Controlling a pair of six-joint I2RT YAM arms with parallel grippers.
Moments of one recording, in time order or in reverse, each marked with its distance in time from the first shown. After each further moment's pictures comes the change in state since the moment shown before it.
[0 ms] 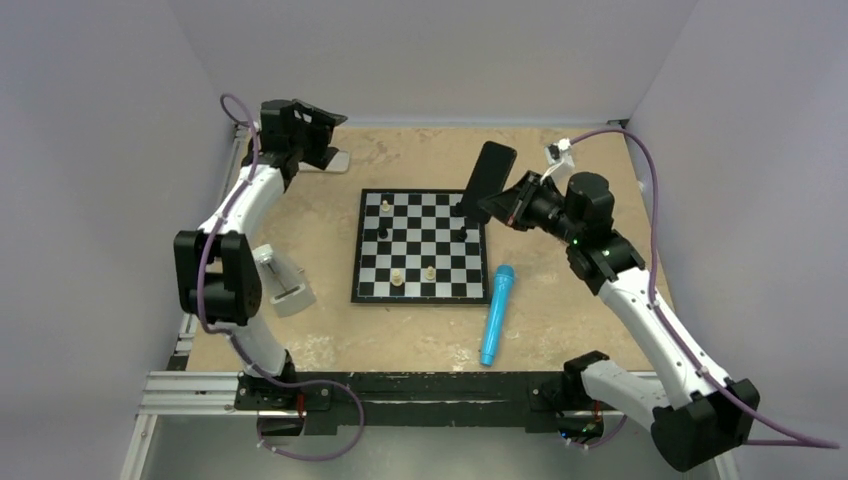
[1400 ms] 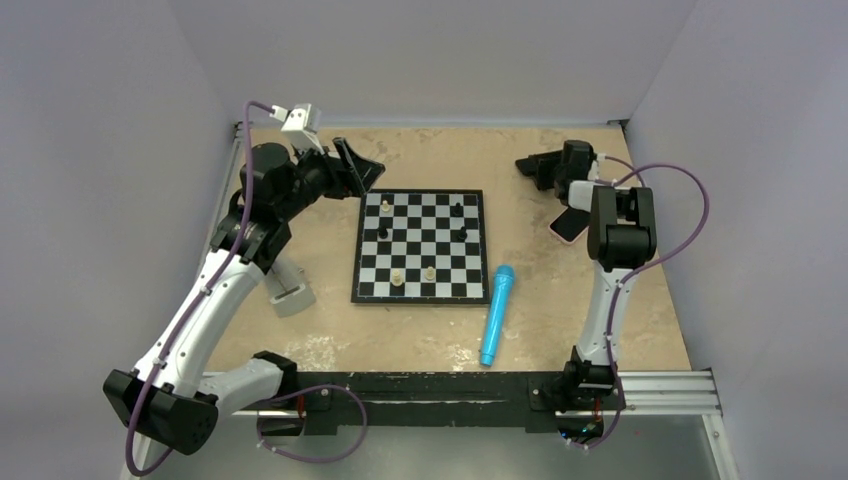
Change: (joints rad) left arm -0.306 -0.718 -0.284 -0.085 0.110 0.819; right arm -0.447 1.246 0.453 0.457 0.332 0.688
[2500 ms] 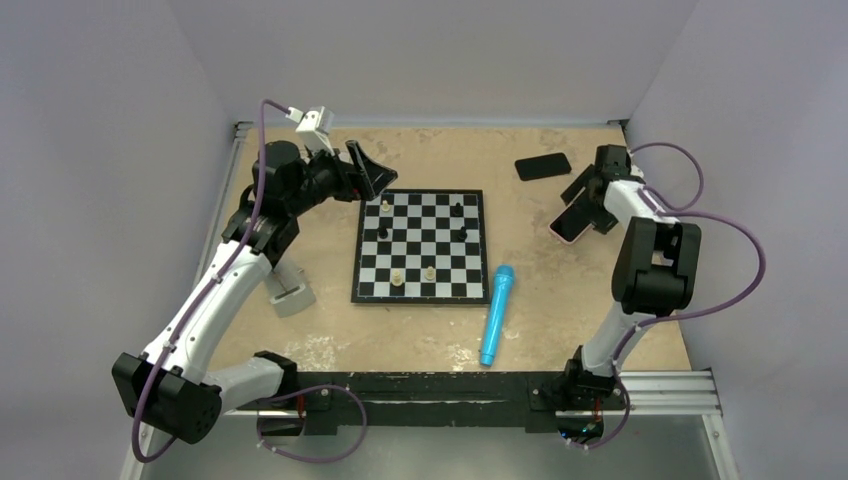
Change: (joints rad) left arm 0.000 0.053 -0.029 0.051 0.104 -0.035; right arm -0.094 -0.429 -0.147 -0.711 0.255 -0.750
